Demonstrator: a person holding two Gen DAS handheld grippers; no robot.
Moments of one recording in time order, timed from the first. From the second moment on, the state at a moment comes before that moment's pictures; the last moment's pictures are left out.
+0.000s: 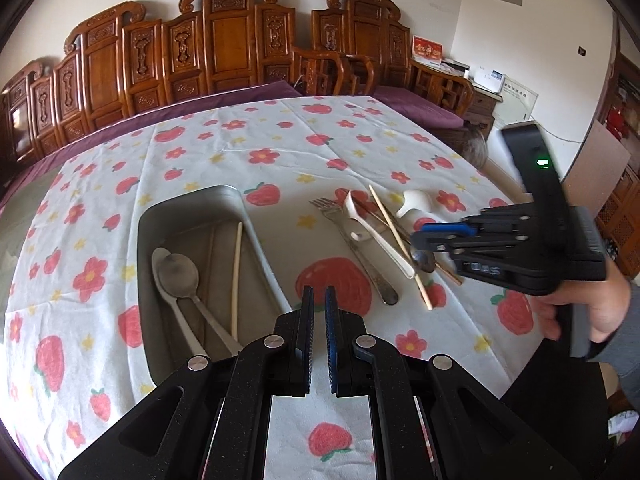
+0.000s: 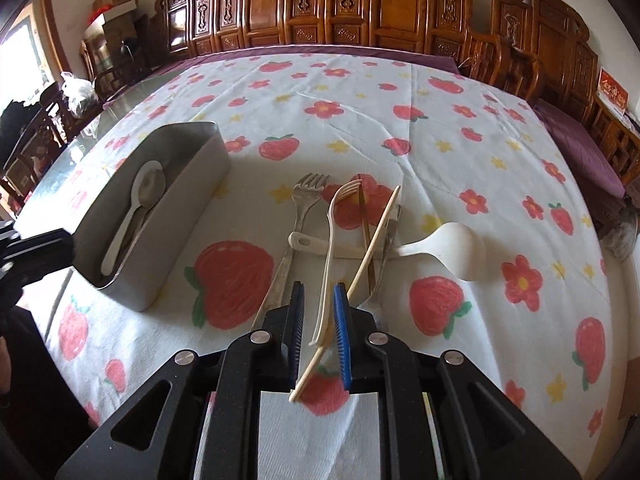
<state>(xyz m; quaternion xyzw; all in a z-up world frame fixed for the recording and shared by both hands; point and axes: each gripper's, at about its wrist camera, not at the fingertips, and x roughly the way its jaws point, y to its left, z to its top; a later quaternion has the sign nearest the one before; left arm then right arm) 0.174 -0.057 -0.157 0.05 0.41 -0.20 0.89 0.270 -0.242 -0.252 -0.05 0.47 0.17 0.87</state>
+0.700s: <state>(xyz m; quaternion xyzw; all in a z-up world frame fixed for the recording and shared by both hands) 0.186 -0.081 -0.166 0.04 0.41 -0.18 0.89 0.304 -0.250 -0.266 -0.02 0.42 0.19 0.89</state>
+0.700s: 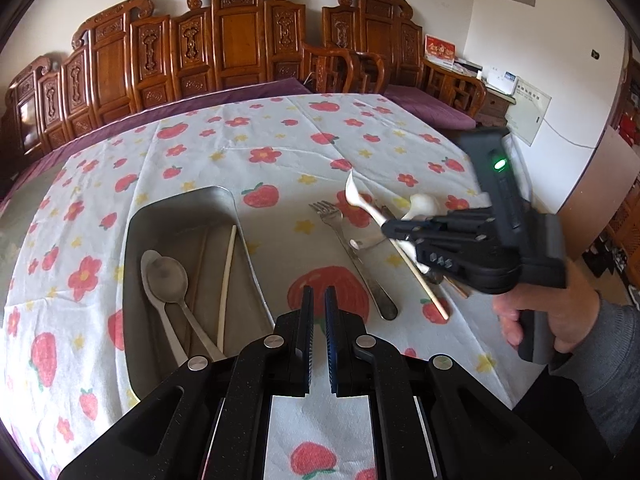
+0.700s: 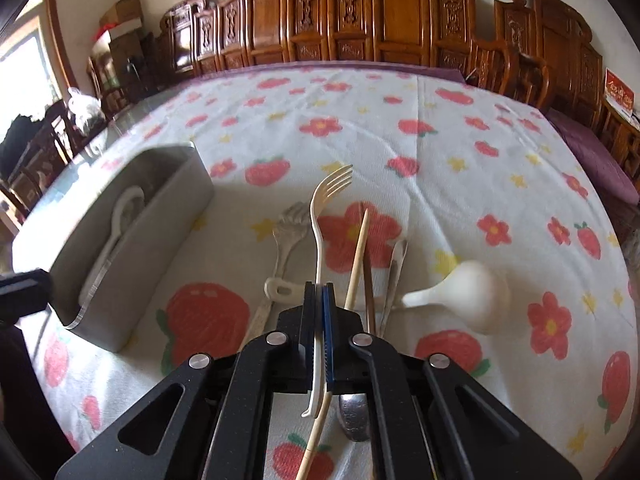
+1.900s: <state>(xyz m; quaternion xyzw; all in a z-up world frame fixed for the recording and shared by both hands) 0.325 -0.165 -0.245 0.05 0.53 -0.11 0.84 0.329 -0.311 -0.261 0.02 0.41 0.18 0.89</state>
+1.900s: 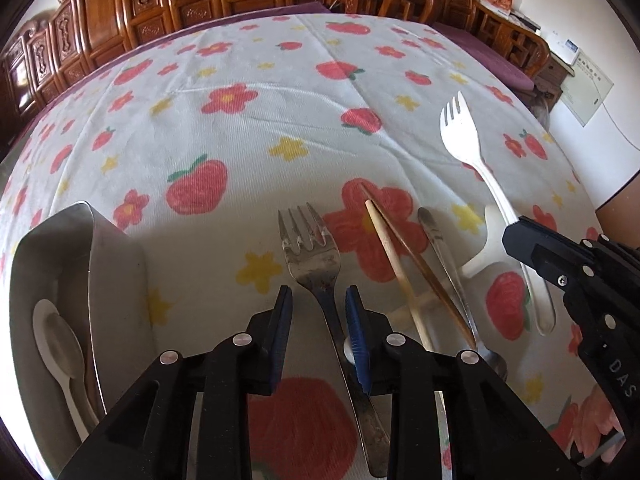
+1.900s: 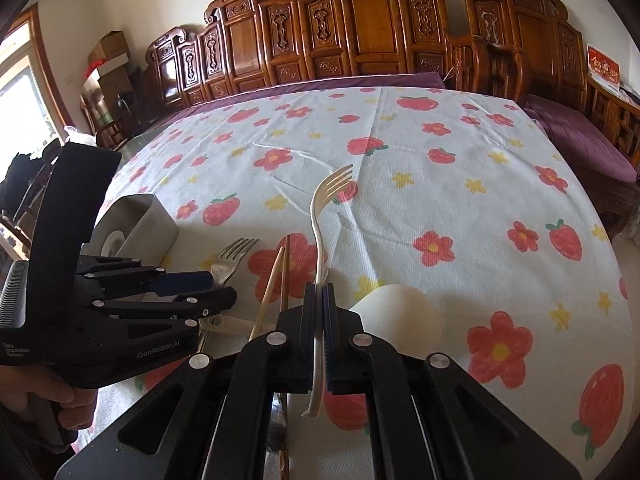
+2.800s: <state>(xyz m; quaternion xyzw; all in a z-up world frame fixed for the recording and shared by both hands) 0.277 -0.142 -0.185 0.11 0.45 -0.12 0.88 0.318 -0.284 -0.244 0.01 0.40 0.21 0.89</state>
